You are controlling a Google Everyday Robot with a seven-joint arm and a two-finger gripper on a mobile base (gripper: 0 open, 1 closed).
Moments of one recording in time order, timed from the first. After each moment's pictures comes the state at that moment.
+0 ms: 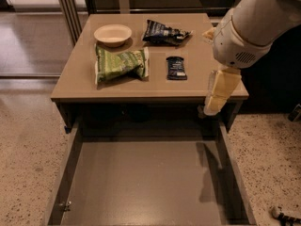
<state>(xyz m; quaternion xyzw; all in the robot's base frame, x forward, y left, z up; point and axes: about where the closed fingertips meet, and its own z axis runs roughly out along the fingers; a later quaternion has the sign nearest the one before) 0.507 -0.131 0.936 -0.68 0.70 -0.03 0.22</state>
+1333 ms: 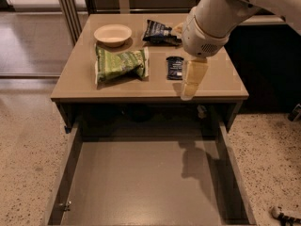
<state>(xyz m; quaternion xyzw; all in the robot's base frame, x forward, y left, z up) 0.570 -0.082 0.921 -0.73 0.64 -0.03 0.24</state>
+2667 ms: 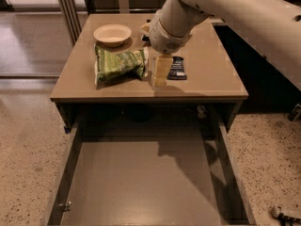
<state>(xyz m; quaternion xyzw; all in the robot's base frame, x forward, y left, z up) 0.635 -0.007 0.897 -0.76 0.58 -0.01 0.28</state>
